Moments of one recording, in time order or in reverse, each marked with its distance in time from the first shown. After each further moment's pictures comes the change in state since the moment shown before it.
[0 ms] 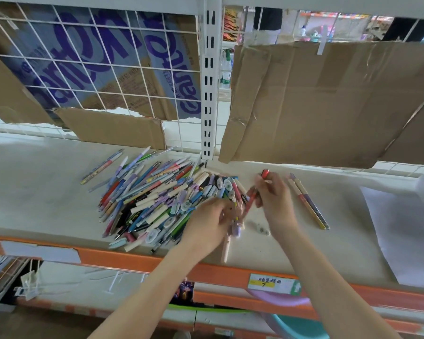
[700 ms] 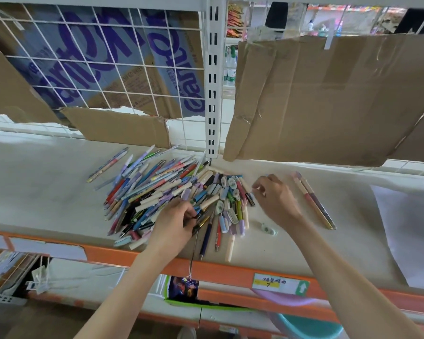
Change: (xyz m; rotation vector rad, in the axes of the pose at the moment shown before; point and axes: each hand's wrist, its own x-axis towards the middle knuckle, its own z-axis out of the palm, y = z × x) left_hand -0.024 -0.049 -0.036 0.172 0.086 -0.158; right_hand 0.028 0.025 -0.011 -0.856 -0.208 -0.341
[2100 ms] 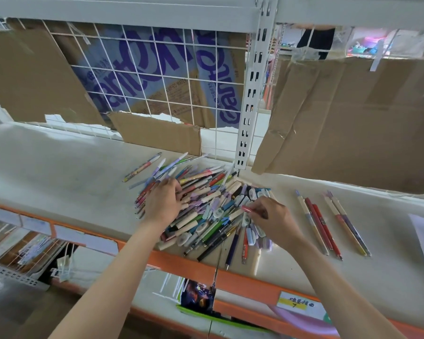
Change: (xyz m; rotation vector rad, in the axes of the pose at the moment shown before) left_hand 0.049 -0.073 -0.041 0.254 0.175 -0.209; right_hand -0.004 -0.035 0.035 0.273 -0.186 -0.071
